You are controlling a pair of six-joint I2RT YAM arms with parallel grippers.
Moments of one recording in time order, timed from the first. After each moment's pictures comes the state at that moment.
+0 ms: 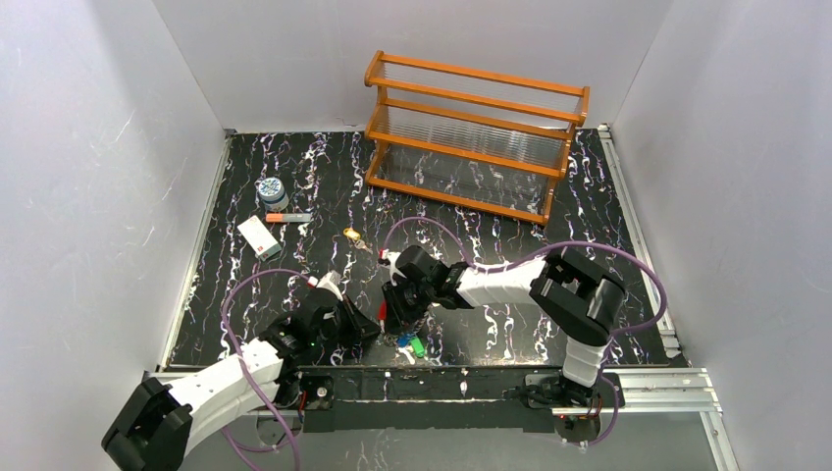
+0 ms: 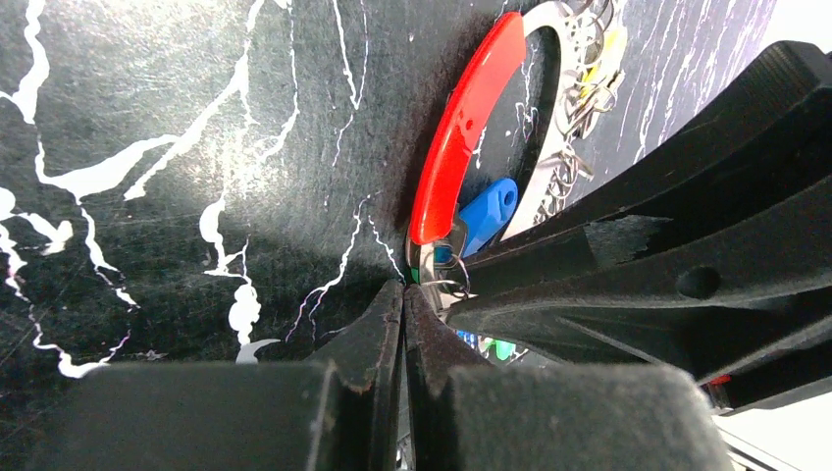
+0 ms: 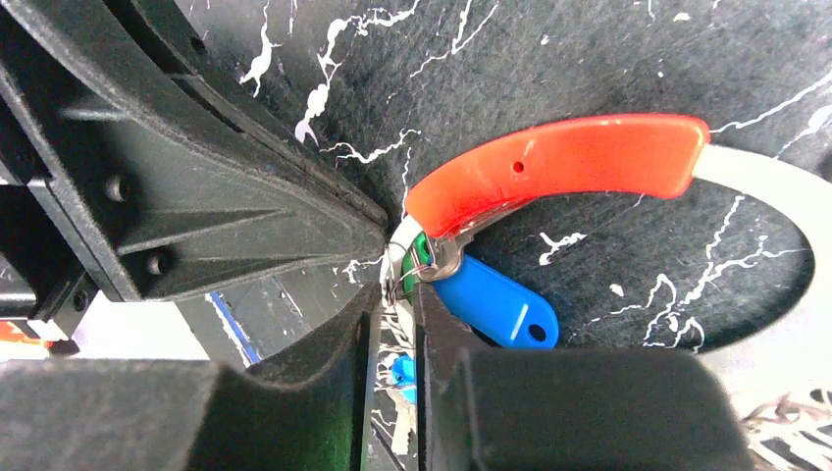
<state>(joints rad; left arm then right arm) -0.68 0.77 0.08 -0.03 0.13 -1.08 1.09 1.80 0.95 0.00 -0.38 0.57</state>
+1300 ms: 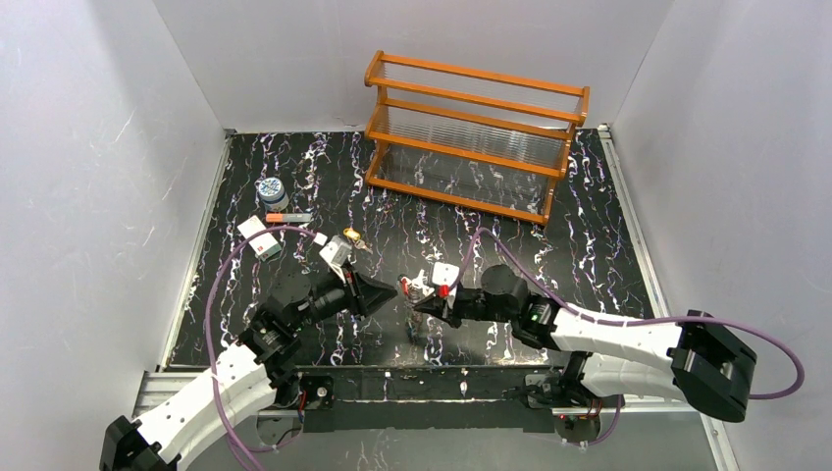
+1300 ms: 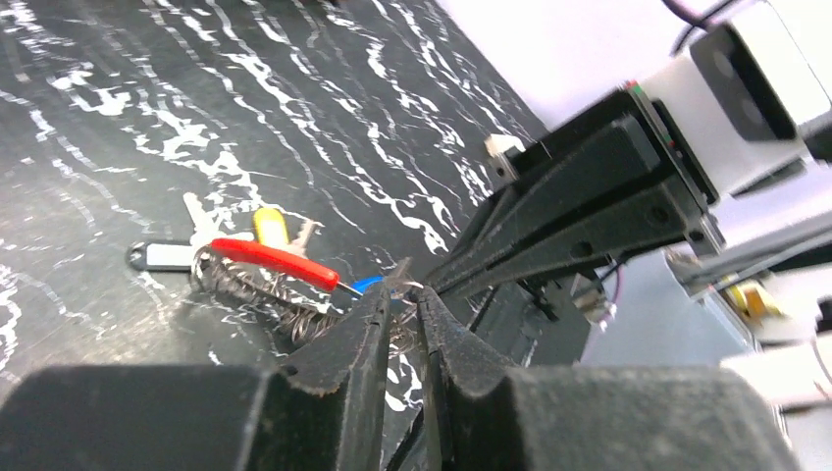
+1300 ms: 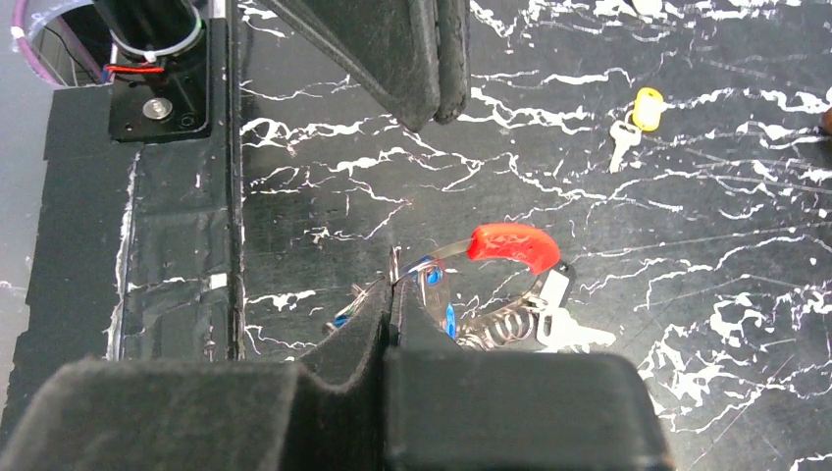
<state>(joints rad) -0.68 0.55 0.32 0.09 0.32 -0.55 1.08 1.12 0.47 0.37 -0.31 -0.15</state>
